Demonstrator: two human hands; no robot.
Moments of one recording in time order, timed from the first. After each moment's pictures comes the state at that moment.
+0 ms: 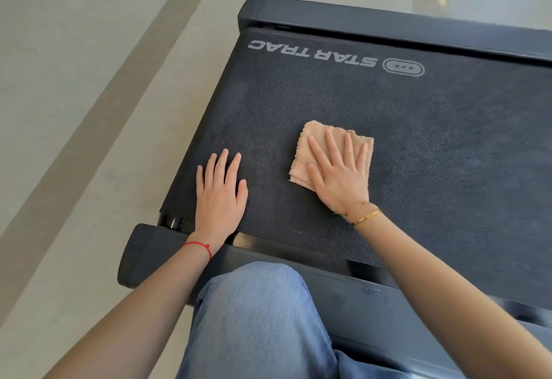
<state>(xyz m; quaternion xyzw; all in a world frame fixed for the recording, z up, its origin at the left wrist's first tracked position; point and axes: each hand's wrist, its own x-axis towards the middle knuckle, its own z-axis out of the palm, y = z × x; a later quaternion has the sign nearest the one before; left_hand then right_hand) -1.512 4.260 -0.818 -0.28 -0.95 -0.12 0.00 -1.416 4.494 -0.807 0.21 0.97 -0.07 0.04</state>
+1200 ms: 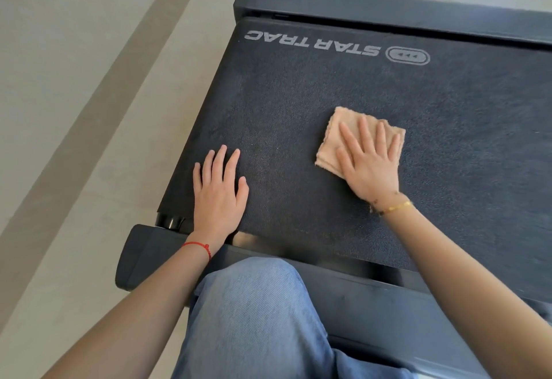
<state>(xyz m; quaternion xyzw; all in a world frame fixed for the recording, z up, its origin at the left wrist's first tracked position) -1.514 4.260 -0.820 -0.28 -0.95 -0.12 0.01 -1.404 4.535 -0.809 0.28 0.96 -0.09 0.03</state>
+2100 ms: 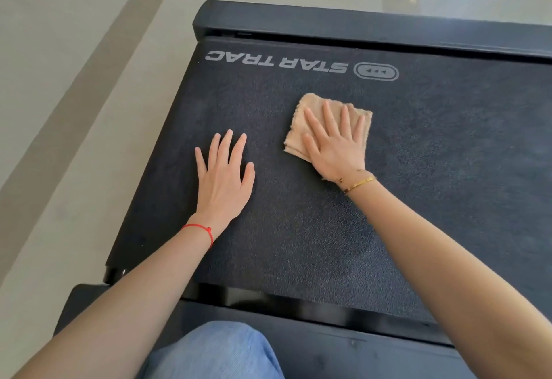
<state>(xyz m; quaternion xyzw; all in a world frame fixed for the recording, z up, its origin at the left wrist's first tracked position) -1.566 4.371 -0.820 -0.34 -0.94 -0.10 -0.02 -1.476 4.588 -0.811 0.27 0.96 -0.09 0.02</state>
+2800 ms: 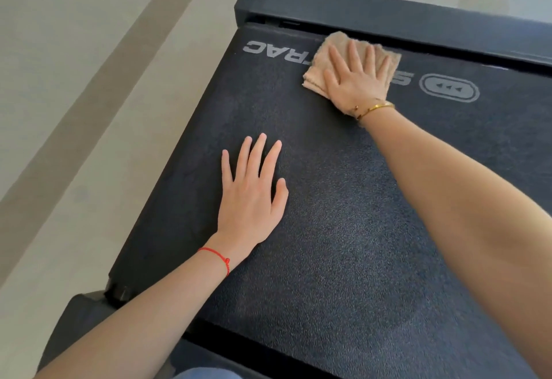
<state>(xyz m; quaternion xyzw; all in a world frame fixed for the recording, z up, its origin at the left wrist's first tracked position) -1.571 4.386 -0.827 -0.32 -0.95 -0.06 0.00 -1.648 4.662 -0.812 0.24 0.96 -0.10 0.04</state>
